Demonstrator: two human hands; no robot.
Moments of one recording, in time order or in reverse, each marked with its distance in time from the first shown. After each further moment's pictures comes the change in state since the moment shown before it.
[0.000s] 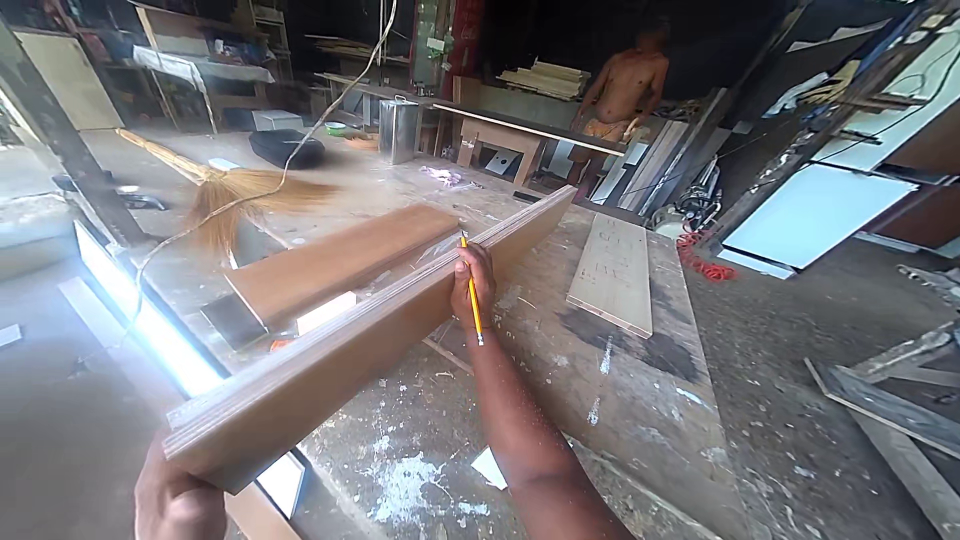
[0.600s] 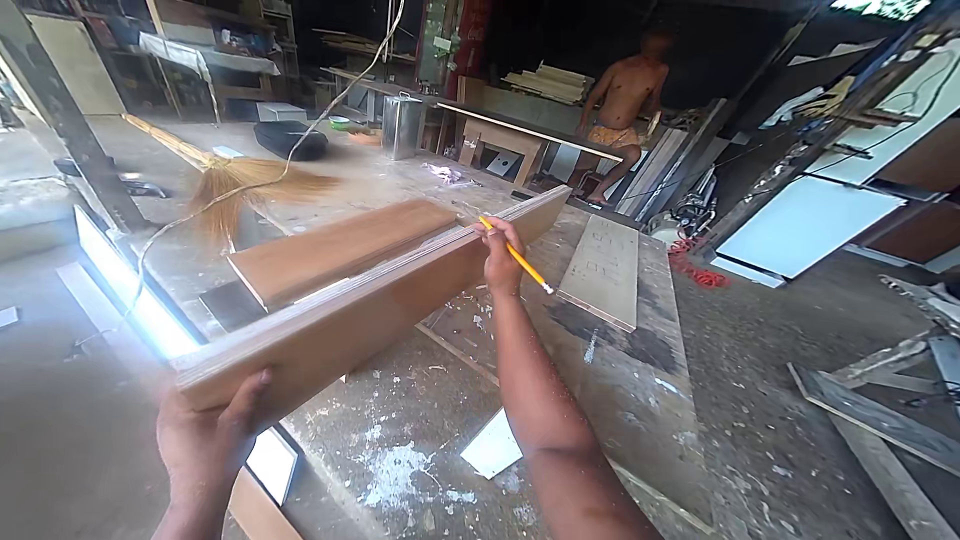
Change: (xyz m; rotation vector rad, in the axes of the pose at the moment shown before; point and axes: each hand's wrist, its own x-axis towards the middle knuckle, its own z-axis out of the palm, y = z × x) left_hand 0.012 0.009 0.031 0.457 0.210 -0.084; right_hand 0.052 0.004 -0.048 0.443 -0.030 0.455
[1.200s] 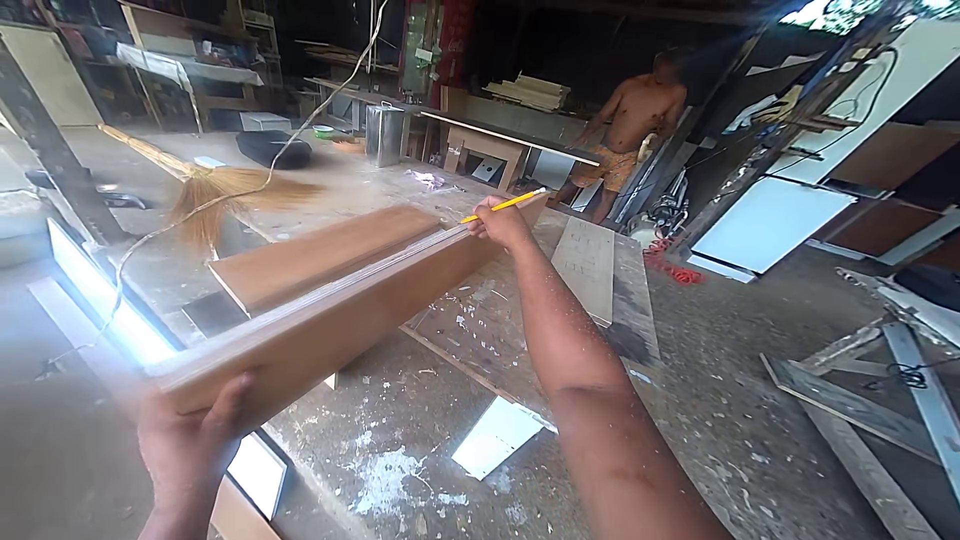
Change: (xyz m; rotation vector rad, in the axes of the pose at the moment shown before) left_hand 0.000 -0.003 0.003 0.076 0.011 0.047; right_hand 0.097 -0.025 -0.038 -0.442 -0.400 0.494
